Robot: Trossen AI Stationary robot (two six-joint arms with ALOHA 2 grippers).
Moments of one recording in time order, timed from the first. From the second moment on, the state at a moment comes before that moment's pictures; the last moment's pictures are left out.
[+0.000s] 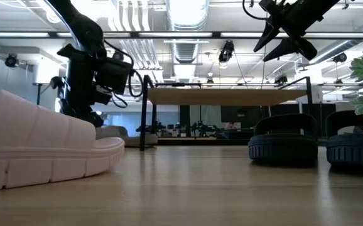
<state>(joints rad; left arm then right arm) 0.34 1.58 0.84 -0.97 -0.74 -0.68 -0.26 0.92 0.86 -0.55 0.34 0.83</state>
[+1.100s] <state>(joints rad) -0.15 1.37 1.08 -0.80 -0.23 -0.17 -0.26 0.92 0.86 -0.59 0.25 0.81</state>
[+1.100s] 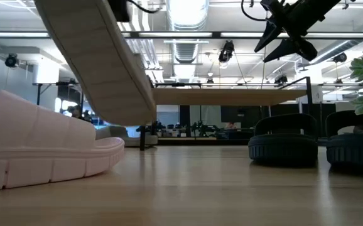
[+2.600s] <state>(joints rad) -0.08 2.20 1.78 -0.64 -0.89 0.11 -0.25 0.74 1.18 -1.00 0.21 0.72</state>
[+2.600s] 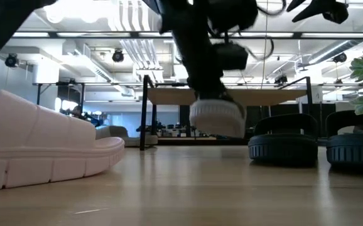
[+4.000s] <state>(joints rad) -0.17 1.86 1.77 -1.07 -0.52 -0.57 -0.25 0.70 1.07 -1.01 0.21 0.67</state>
